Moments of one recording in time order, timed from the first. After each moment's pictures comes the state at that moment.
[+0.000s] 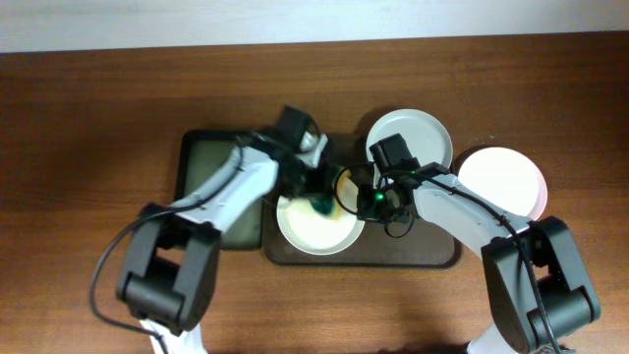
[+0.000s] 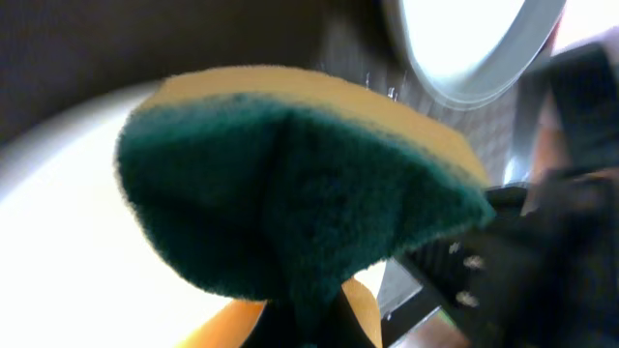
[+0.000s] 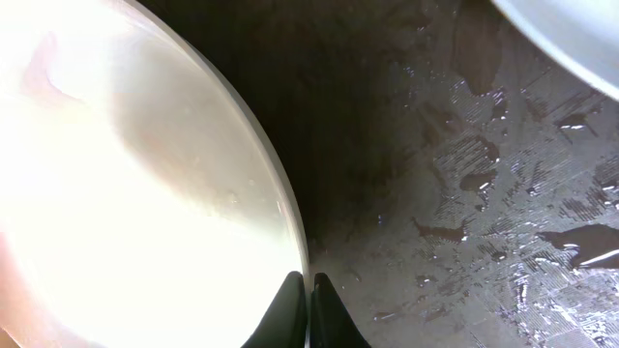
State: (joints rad) left arm -0.43 1.94 1.40 -0.71 0.51 -0.32; right arm 0.37 1.77 1.00 -0.54 -0.25 0.48
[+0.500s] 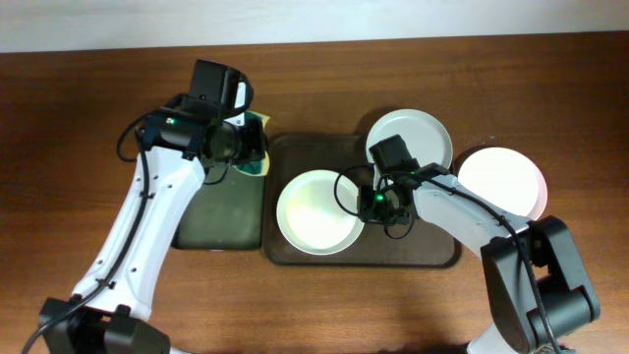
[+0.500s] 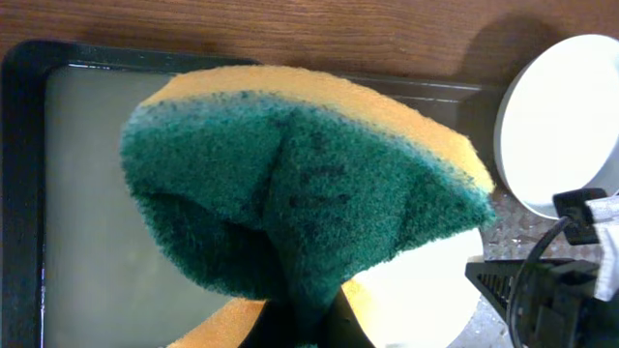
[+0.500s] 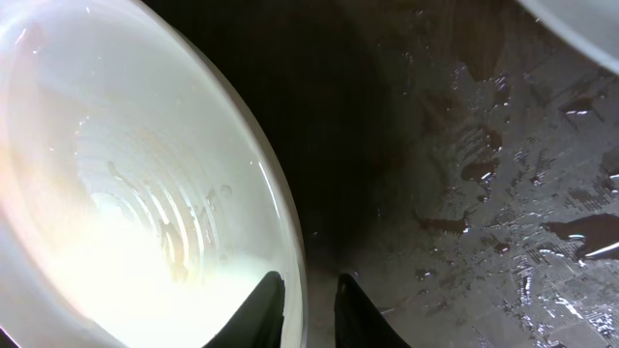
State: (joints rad) left arm -0.28 1.64 1.56 -1.01 0.08 -0.31; right arm 0.37 1.77 1.00 -0.54 -0.26 0.49
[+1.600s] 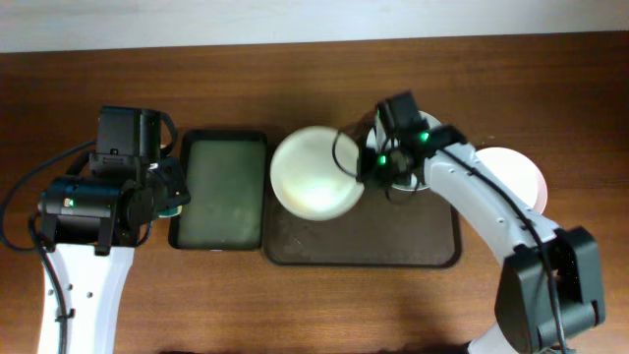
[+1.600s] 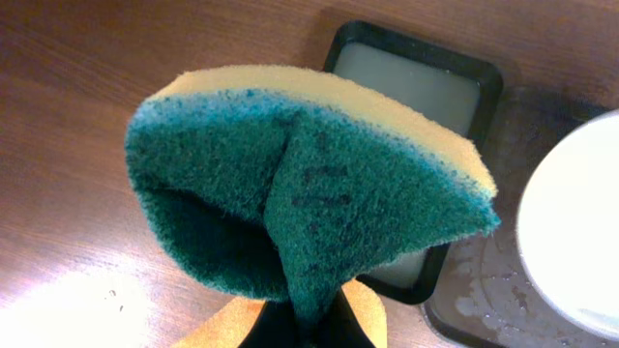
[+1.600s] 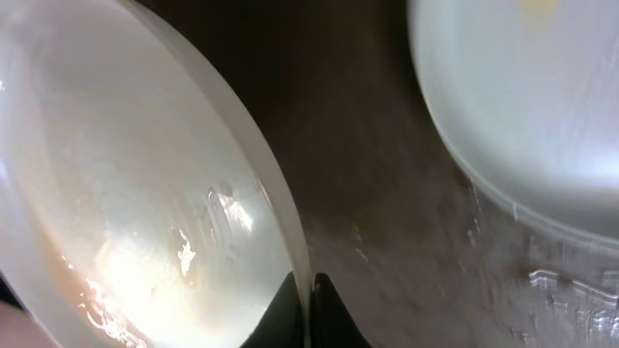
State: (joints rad) left arm -0.11 1.28 1.53 -1.33 -0.25 -0.35; right arm 0.34 1.75 1.34 -0.76 -0.27 0.46
